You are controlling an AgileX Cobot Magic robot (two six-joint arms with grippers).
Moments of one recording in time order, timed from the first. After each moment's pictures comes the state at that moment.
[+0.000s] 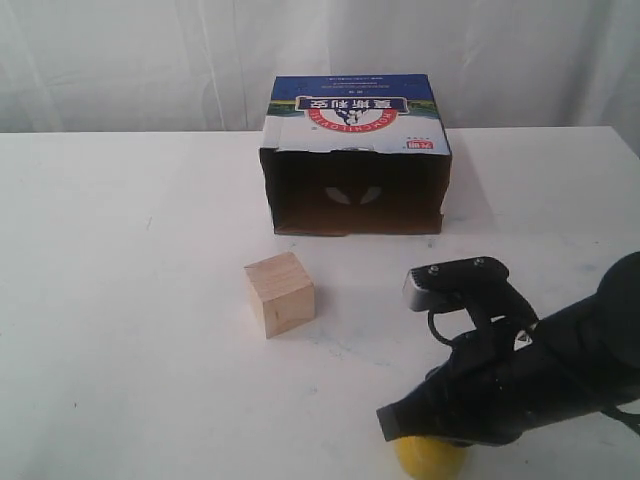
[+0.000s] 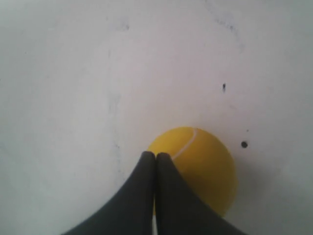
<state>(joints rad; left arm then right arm) -0.10 0.00 0.02 -0.11 0.52 0.05 0.56 1.35 -0.55 0.59 0.46 -0.30</state>
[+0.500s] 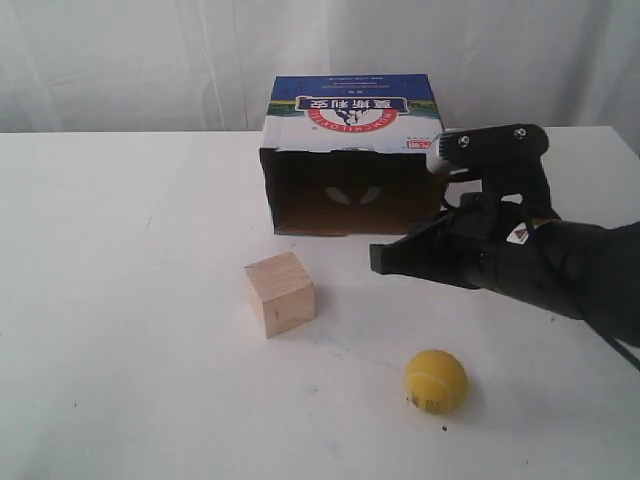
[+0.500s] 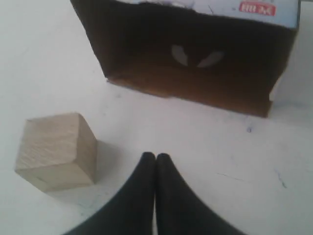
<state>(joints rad) -0.10 0.00 0.02 -0.11 0.52 0.05 0.56 1.38 -0.61 0.57 -0.17 -0.34</state>
